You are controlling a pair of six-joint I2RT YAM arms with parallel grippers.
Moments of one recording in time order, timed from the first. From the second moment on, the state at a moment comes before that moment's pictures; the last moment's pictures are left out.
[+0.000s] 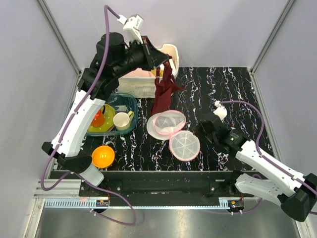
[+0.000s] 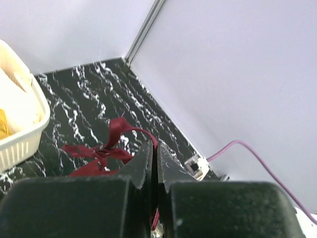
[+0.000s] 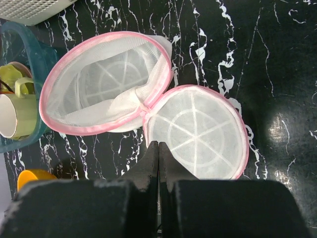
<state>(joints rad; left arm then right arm) -0.62 1.60 2.14 -0.64 0.23 -0.52 0.75 0.96 0.83 -0.58 0.38 0.99</state>
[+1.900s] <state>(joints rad) -0.32 1.60 1.77 -0.25 0.08 -0.52 0.75 1.05 0.85 -0.54 0.35 0.95</state>
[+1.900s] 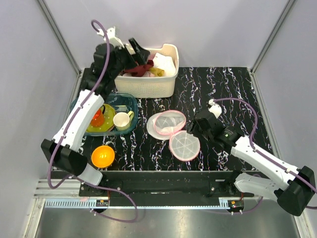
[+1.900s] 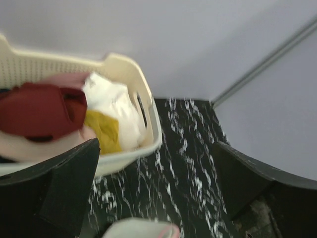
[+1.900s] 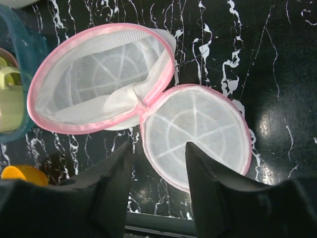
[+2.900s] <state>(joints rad) -0.61 1.19 0.91 -0.40 -0.03 -0.59 0.74 1.07 0.96 -0.81 0.64 0.92</state>
